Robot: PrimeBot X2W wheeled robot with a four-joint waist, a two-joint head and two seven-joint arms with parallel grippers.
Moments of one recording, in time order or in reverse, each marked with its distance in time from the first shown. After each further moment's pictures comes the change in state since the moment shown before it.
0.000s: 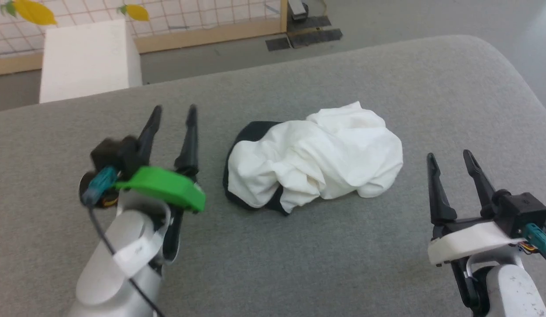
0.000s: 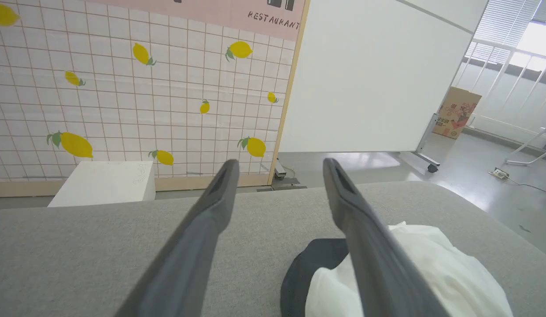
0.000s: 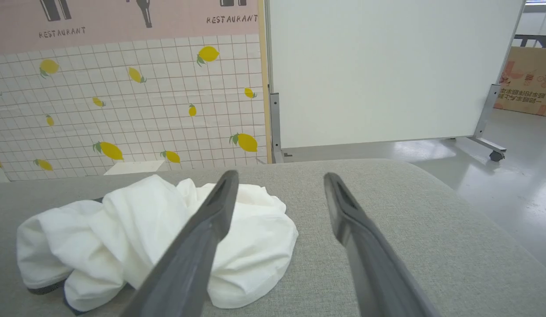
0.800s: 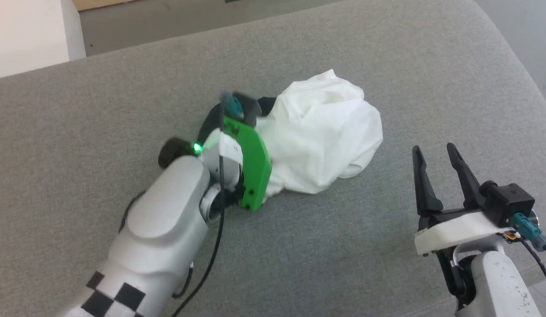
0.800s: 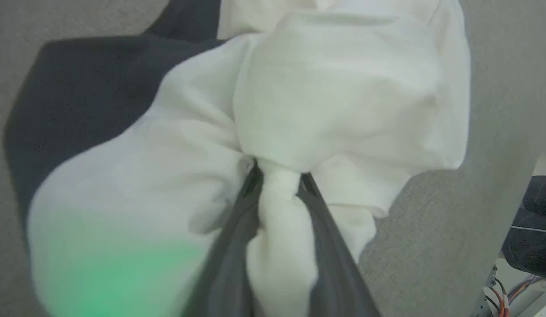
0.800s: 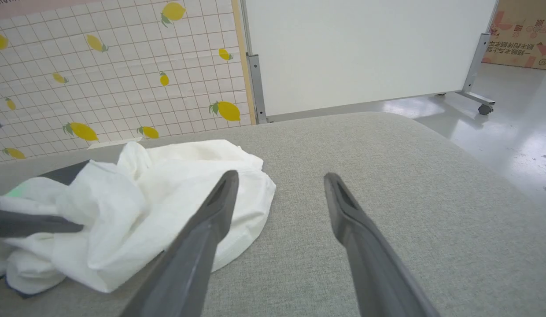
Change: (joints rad) left arm -0.316 -0.069 -0.284 0.241 -0.076 -0.170 0.878; right arm -0.072 0.000 0.045 0.119 0.072 0.000 -0.061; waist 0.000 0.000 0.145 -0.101
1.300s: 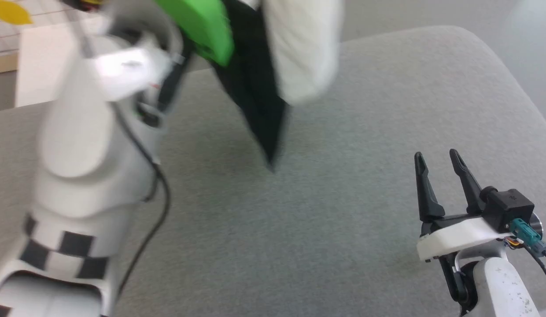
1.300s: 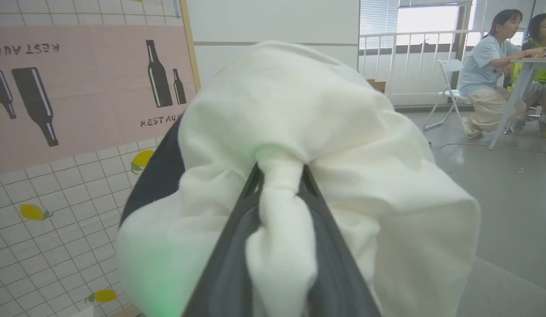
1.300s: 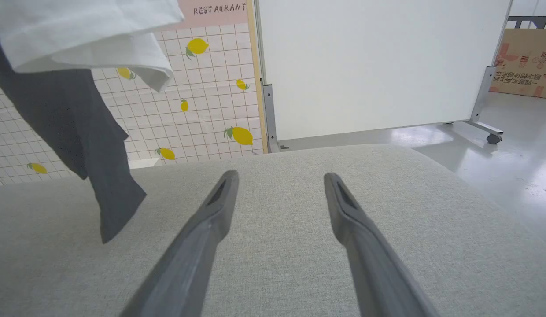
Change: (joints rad) left arm -0.249 0.056 0.235 -0.330 0.131 0.069 -0.387; right arm 0.024 -0.001 -0.009 -0.015 -0.034 0.000 0.011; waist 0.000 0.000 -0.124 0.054
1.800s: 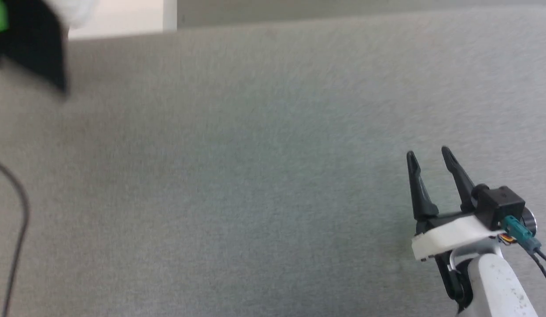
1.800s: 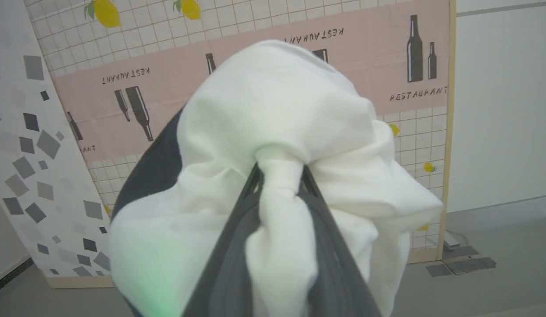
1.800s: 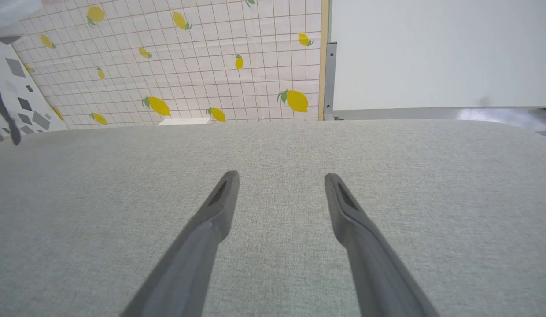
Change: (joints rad) left arm 0.063 0.339 0.269 0.026 0.128 0.085 -0.135; right arm -0.024 -0.007 0.026 0.035 -0.016 0.000 -0.024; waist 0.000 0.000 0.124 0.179
